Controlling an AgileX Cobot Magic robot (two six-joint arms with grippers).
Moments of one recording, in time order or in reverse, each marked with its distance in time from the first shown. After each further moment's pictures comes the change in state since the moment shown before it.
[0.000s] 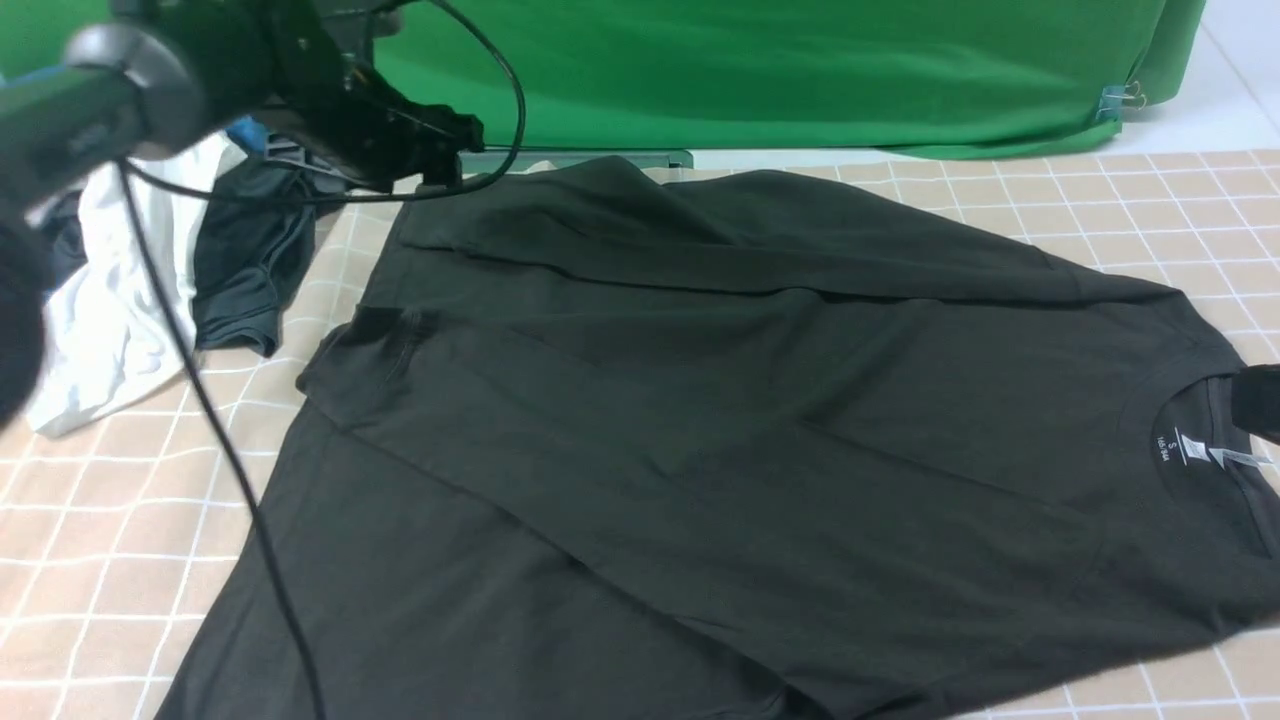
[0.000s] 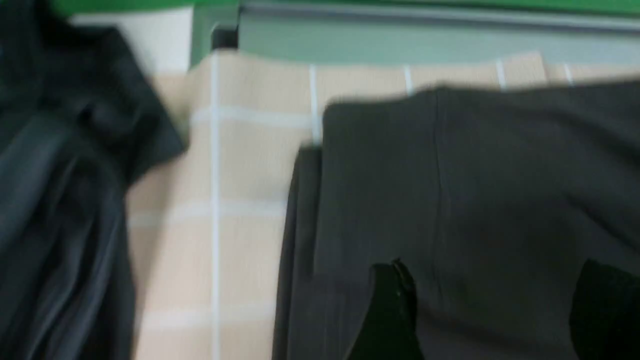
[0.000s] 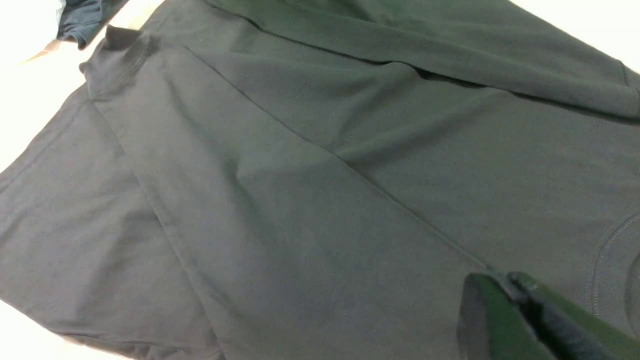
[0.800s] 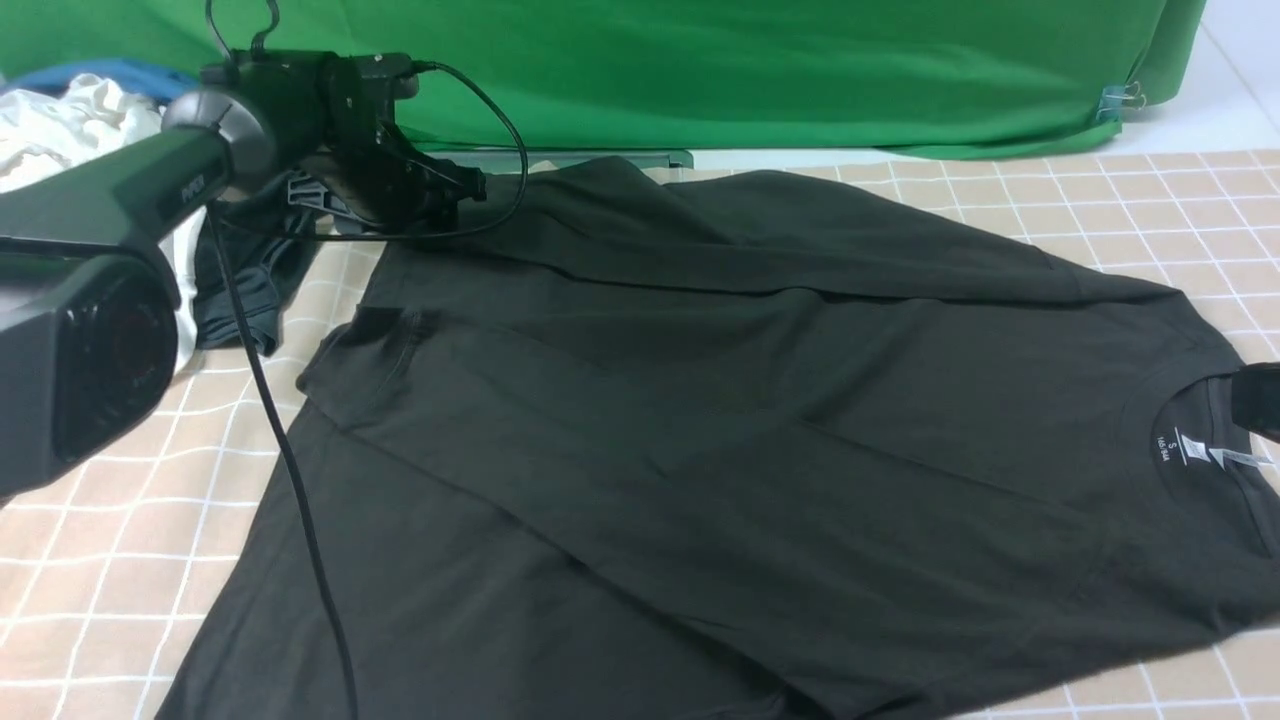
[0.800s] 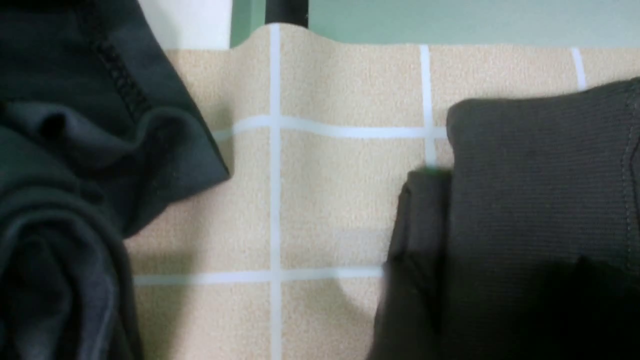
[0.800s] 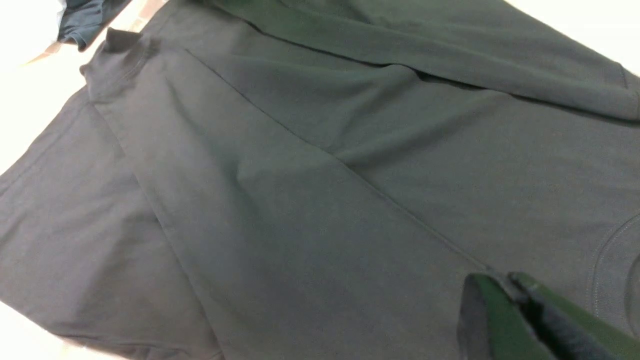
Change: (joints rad) right arm 0.000 0.000 0.000 0.001 -0.003 0.000; left arm 0.023 0.215 -0.191 0.077 0.063 -0.054
